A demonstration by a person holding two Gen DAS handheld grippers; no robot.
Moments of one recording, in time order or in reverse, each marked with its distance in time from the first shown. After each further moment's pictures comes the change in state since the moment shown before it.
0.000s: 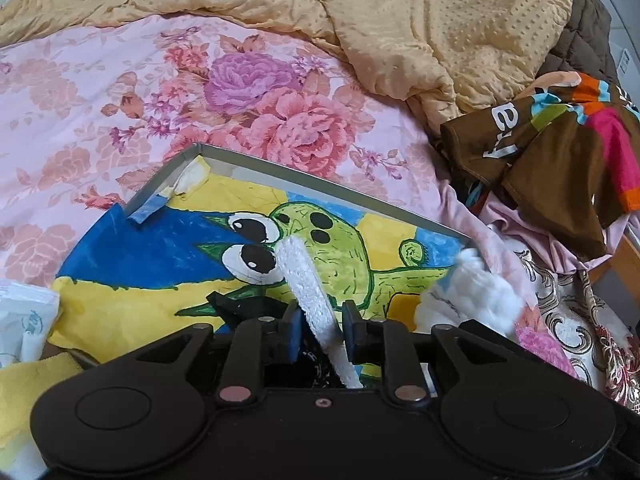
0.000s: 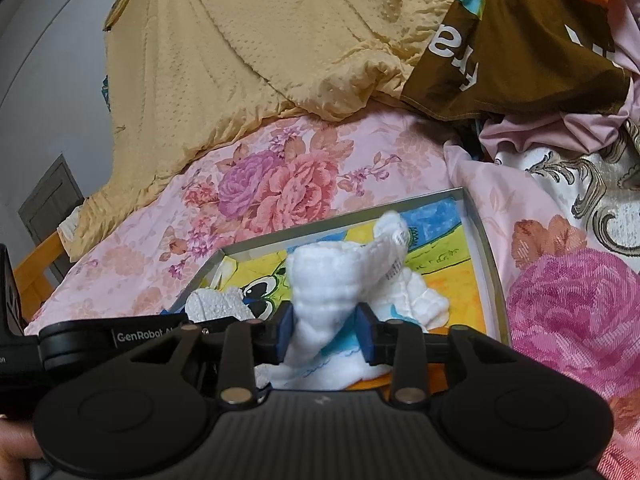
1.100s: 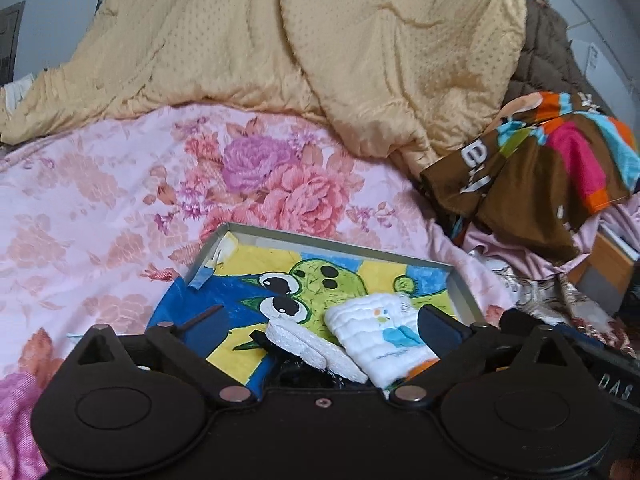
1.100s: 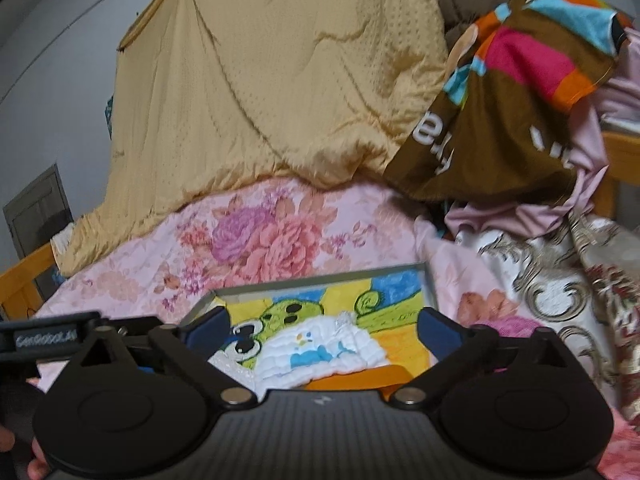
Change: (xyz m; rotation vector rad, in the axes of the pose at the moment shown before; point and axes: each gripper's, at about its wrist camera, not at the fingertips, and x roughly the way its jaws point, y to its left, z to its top) left arm -0.102 -0.013 0.001 0.136 -0.156 0.045; right arm -0.079 0.023 0.008 -0.089 -0.186 -0.101
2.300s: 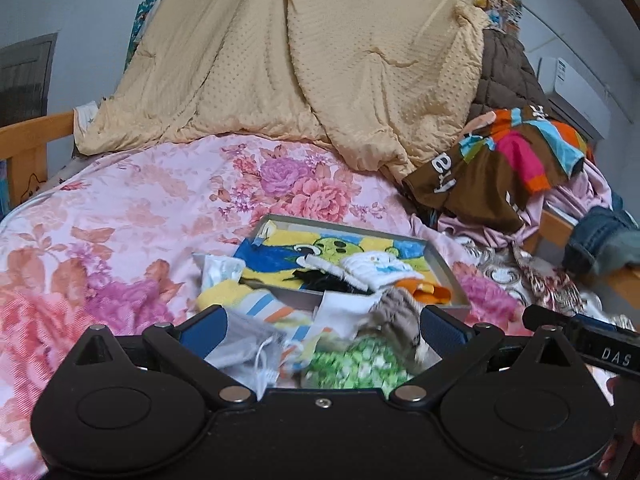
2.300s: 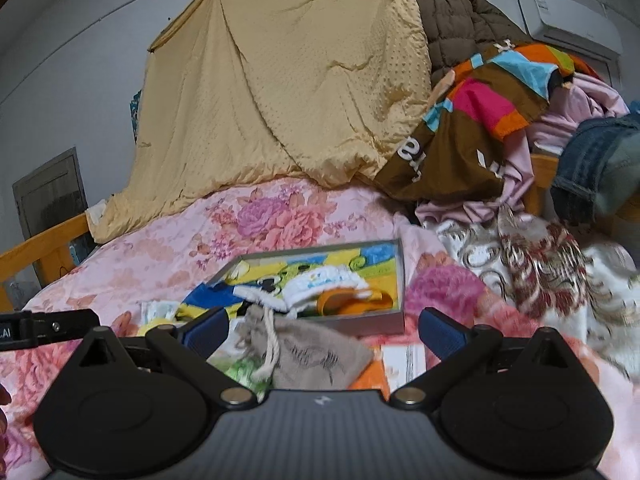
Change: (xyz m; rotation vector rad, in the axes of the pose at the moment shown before) left arm -0.196 0.022 -0.098 0.046 -0.091 0.011; right arm -0.176 0.040 -0.069 -0.058 0.000 -0.041
